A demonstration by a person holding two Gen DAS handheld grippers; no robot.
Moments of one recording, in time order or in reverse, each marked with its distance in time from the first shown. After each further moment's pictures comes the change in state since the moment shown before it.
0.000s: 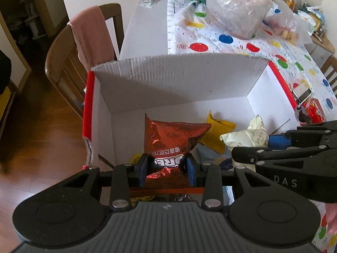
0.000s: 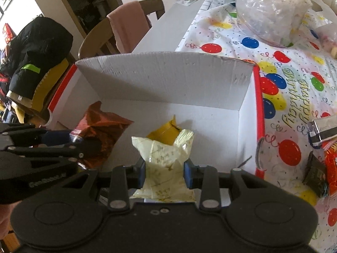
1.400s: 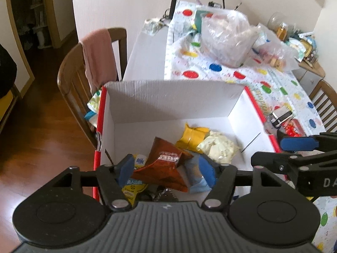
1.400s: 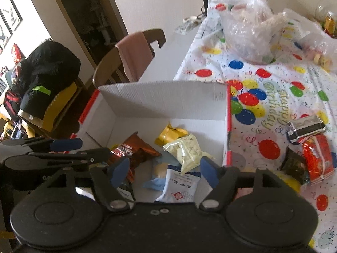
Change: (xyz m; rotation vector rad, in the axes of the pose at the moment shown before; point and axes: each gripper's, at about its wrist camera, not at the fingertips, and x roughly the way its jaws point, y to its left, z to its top) left arm -0.067 -0.008 -0.026 -0.060 -0.177 -0.029; right arm -0.086 -0.008 -0.029 0.035 -0.159 0.038
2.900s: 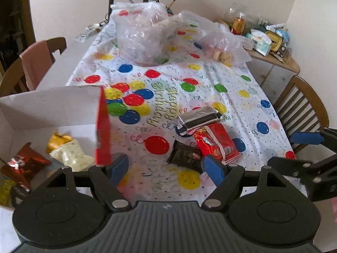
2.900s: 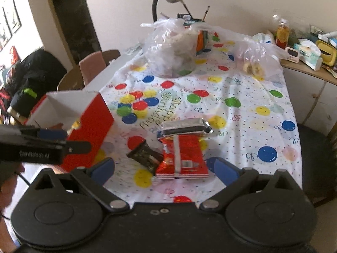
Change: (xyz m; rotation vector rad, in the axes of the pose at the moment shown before) left arm 0.045 -0.253 0.008 0.011 -0.009 -0.086; right arm -0.110 -0.257 -0.040 -0.091 -0.097 -0.059
